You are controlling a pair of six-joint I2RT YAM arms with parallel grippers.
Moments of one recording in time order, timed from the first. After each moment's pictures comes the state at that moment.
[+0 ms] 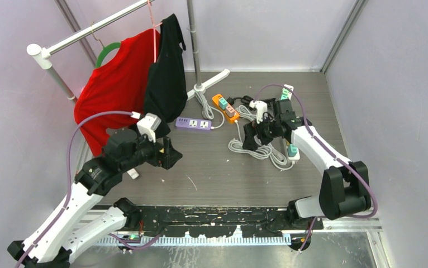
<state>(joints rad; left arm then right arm) -0.62 0.68 0.88 -0.66 0.12 -0.36 0.23 1.36 0.94 -0.53 -0.54 -0.23</state>
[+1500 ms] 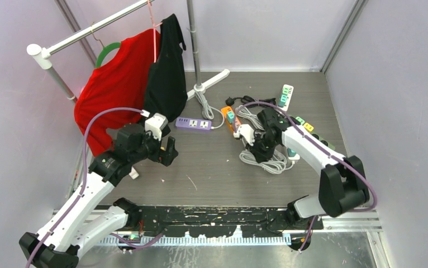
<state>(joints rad) -0.49 0.80 0.81 -0.59 0.12 -0.05 0.39 1.45 0.98 -0.84 -0.33 -0.72</state>
